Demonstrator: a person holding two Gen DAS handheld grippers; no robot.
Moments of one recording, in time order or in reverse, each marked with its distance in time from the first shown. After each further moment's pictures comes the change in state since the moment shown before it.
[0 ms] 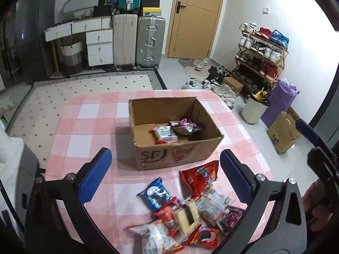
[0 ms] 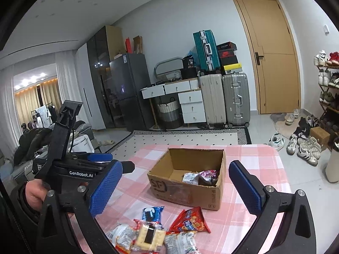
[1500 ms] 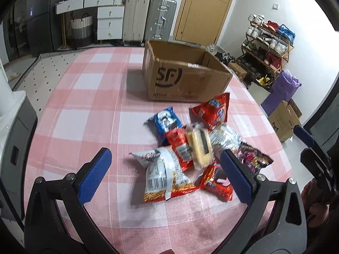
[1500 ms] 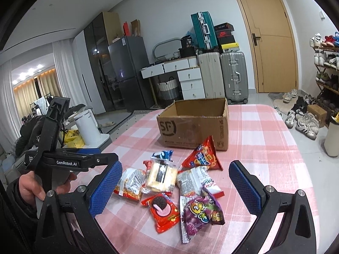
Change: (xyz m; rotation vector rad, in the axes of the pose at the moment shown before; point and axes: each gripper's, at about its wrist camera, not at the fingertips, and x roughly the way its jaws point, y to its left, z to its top) left arm -0.012 0.026 -0.149 -0.108 0.123 -0.019; right arm -0.039 0.026 -0.122 0.035 0.133 -0.008
